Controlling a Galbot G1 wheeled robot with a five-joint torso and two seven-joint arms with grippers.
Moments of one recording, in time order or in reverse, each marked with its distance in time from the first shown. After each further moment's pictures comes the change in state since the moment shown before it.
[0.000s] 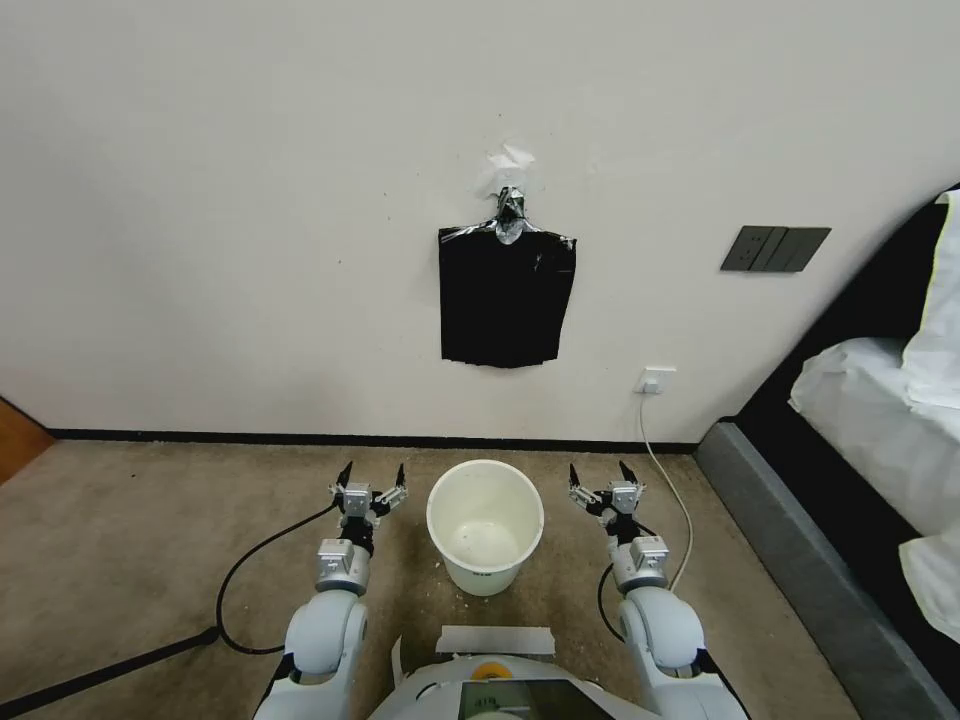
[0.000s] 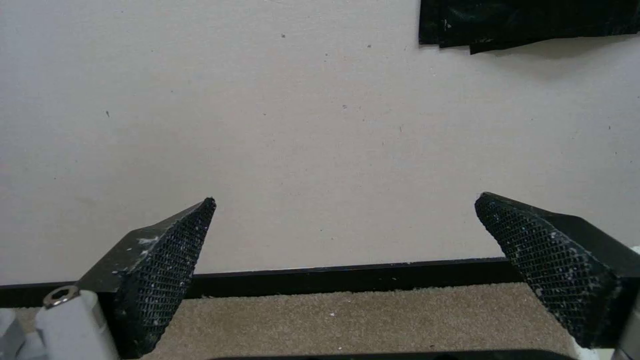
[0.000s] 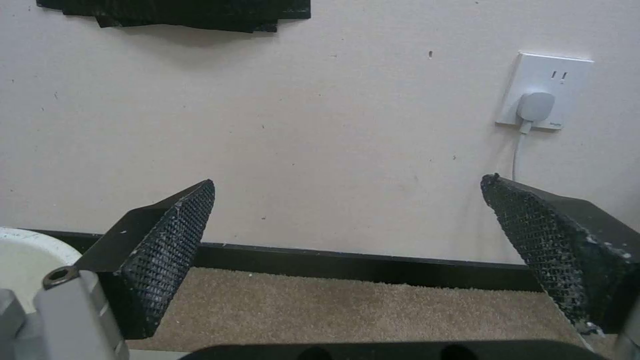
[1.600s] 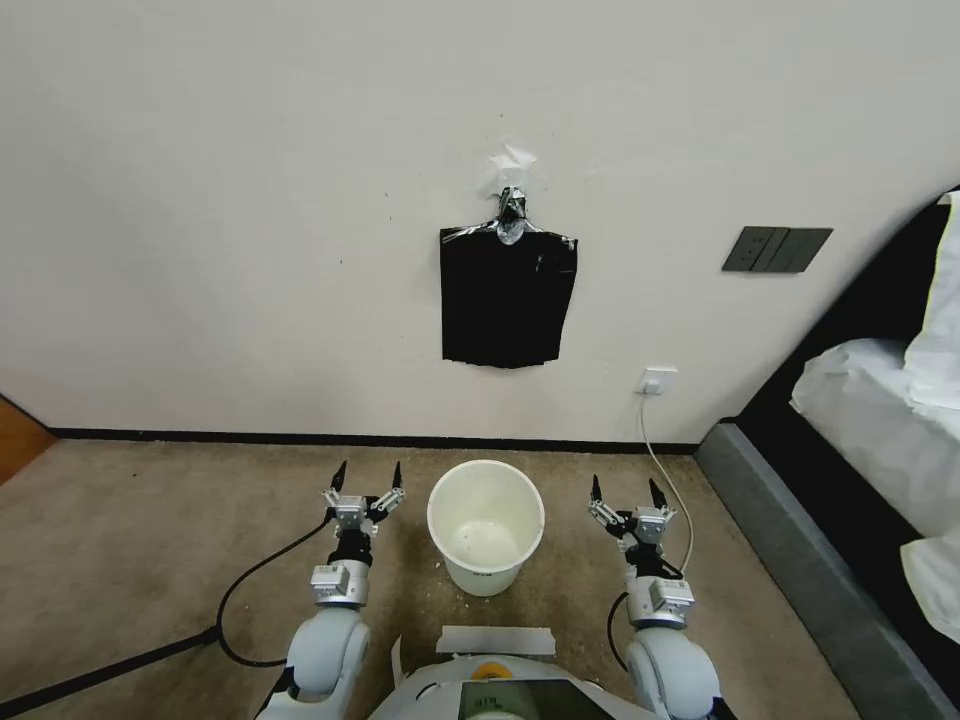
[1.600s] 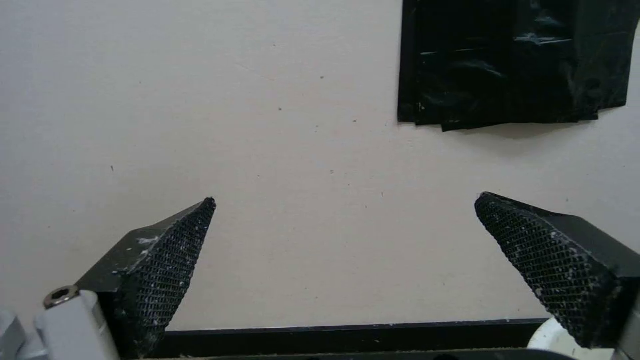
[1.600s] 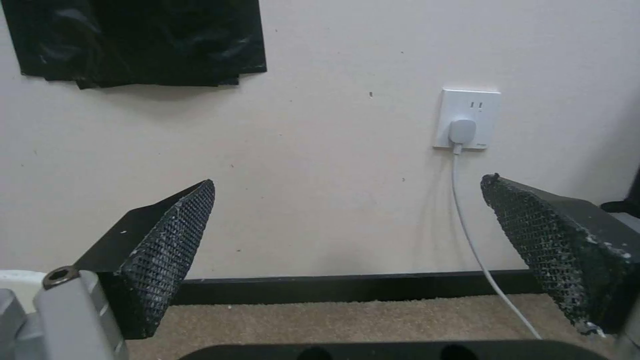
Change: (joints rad) left arm 0.065 0.124 0.075 0.014 -0.102 -0.268 -0.092; right arm -0.147 -0.024 -0.022 0.061 0.048 0.195 0.137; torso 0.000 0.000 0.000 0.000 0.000
